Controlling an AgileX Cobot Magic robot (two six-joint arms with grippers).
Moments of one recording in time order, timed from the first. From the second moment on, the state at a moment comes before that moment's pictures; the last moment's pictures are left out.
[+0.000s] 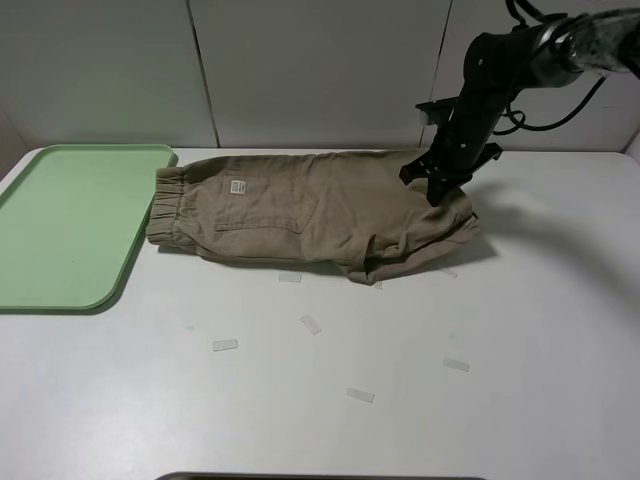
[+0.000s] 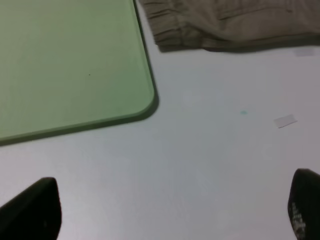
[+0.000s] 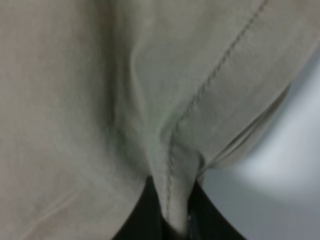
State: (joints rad) left arm -0.18 -0.01 -0.48 0.05 1.06 0.00; right arm 0.21 2.30 -1.77 0.02 0.93 -0.25
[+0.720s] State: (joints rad) left arm -0.18 -0.01 -0.48 0.05 1.06 0.00; right arm 0.19 2.10 -1.77 -0.31 1.04 -0.03
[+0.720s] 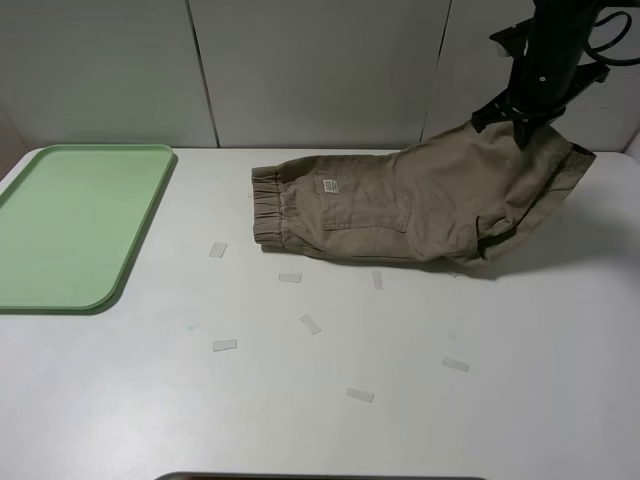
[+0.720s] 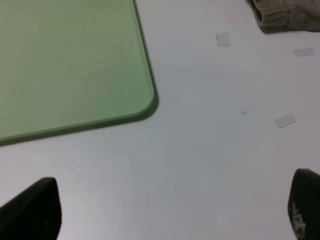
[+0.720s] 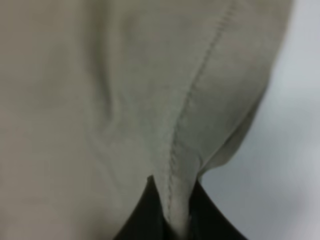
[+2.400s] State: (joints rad) left arm -0.18 -0.01 -0.48 0.05 1.06 0.00; right arm 0.65 2.14 -1.77 0.15 0.61 -0.11
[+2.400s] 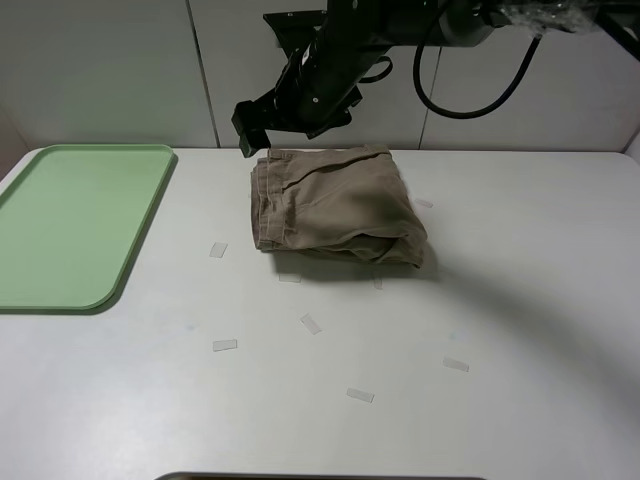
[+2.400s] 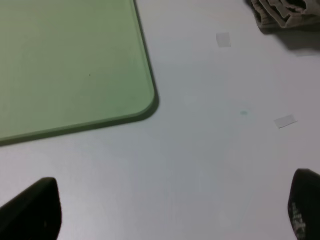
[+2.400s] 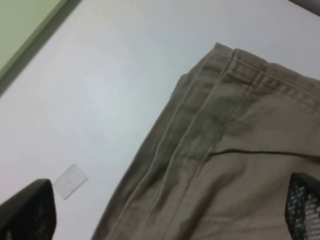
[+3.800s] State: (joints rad) left arm -0.18 -0.01 -0.48 0.05 1.06 0.00; right arm 0.19 0.77 -0.76 -0.03 0.35 -0.10
